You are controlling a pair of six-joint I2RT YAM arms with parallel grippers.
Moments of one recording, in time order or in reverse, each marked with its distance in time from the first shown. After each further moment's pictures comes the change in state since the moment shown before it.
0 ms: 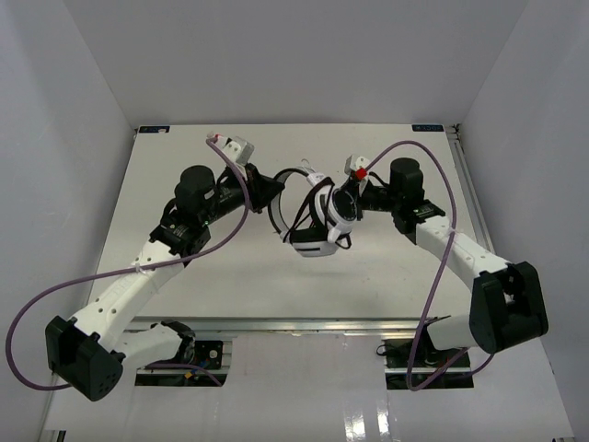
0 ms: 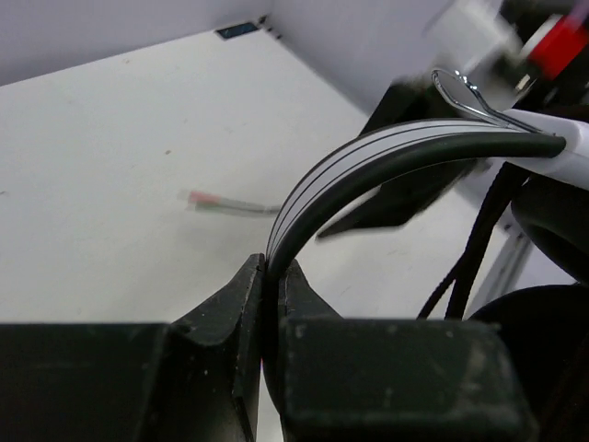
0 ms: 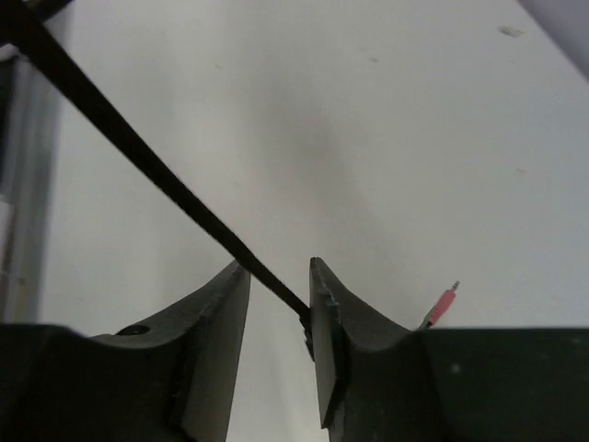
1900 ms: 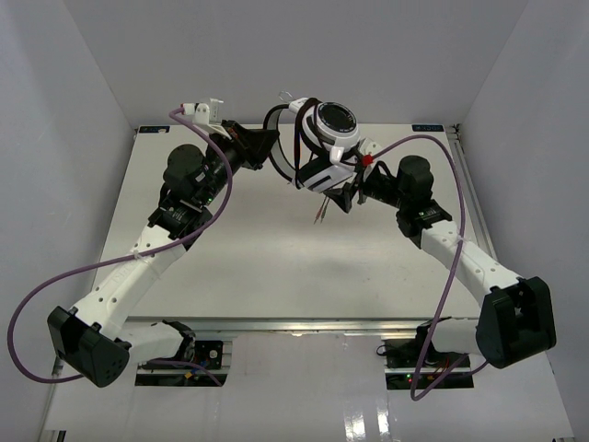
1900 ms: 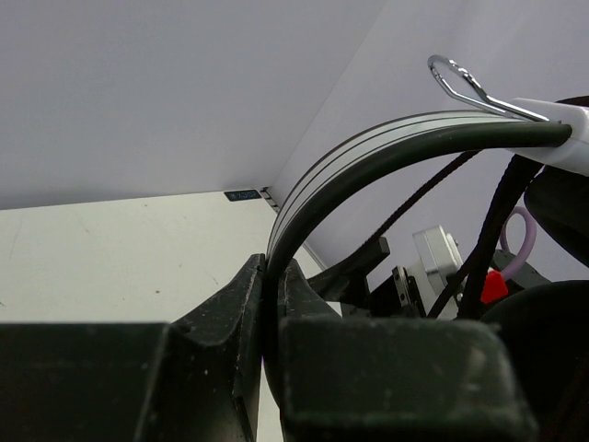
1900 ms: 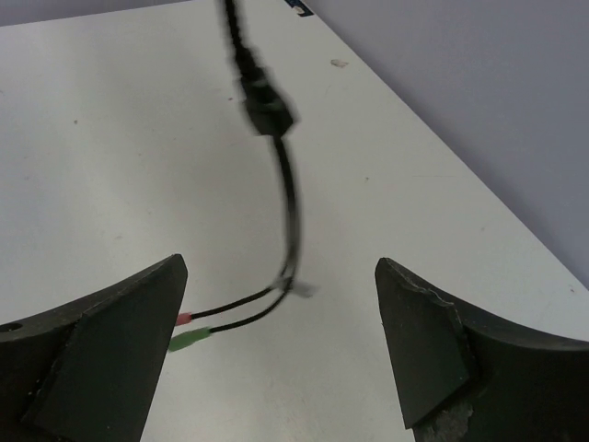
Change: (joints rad) left arm -0.004 0.090 0.201 0.177 -0.254 -0.239; right arm 0.014 -0.082 0.003 0.120 0.304 0.091
